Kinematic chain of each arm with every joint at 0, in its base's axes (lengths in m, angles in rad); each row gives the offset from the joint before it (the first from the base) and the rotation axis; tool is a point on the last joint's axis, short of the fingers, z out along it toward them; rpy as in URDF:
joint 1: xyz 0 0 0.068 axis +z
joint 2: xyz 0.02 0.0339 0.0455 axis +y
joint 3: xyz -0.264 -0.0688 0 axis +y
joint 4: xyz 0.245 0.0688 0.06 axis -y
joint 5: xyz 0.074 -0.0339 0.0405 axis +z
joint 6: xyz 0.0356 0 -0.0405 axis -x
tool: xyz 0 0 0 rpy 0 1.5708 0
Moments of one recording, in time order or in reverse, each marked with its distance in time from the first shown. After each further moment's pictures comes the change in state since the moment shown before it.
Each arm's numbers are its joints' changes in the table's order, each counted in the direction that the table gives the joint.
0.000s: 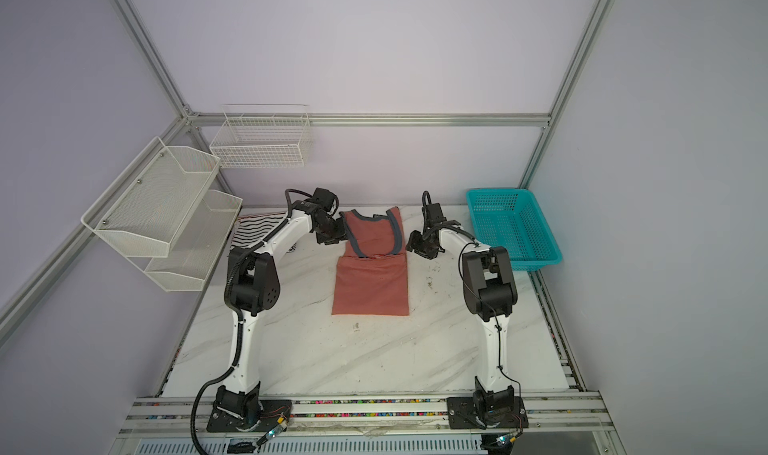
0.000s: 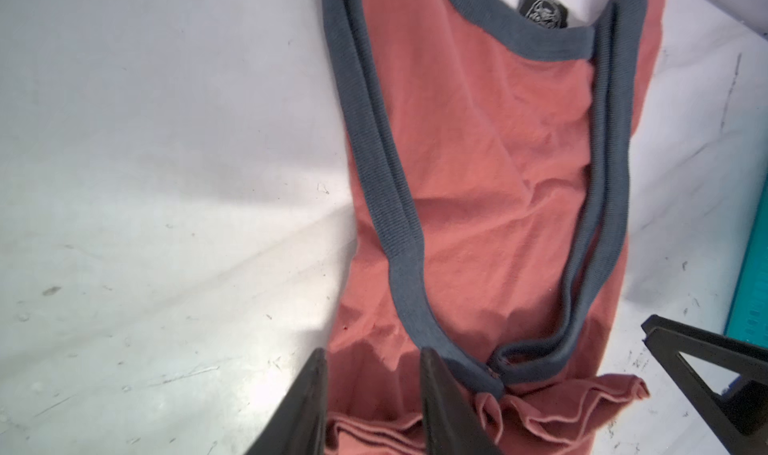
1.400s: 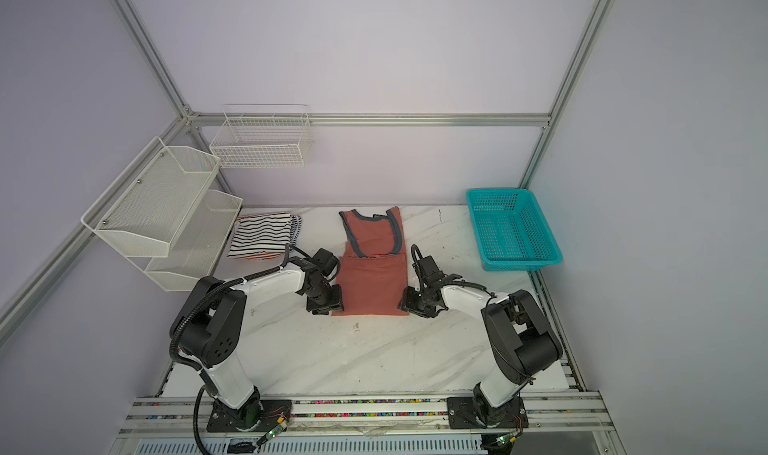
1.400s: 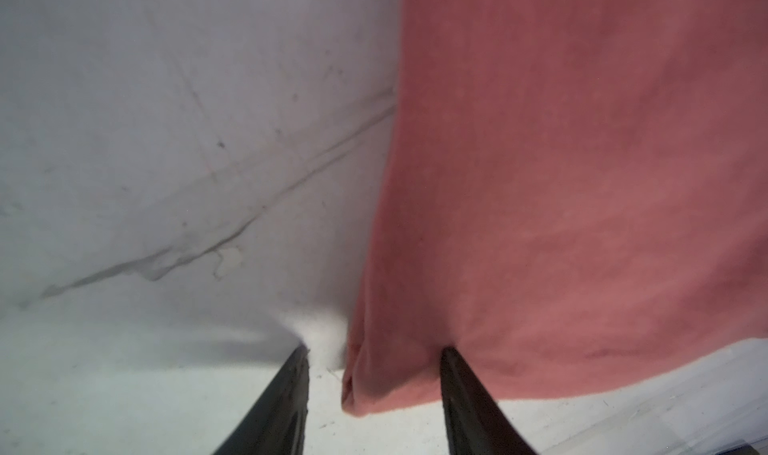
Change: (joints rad) left arm -0.183 -0.518 0.989 0.147 -0.008 0.129; right arm 0.221 -0.515 0.780 0.161 0.058 -0.153
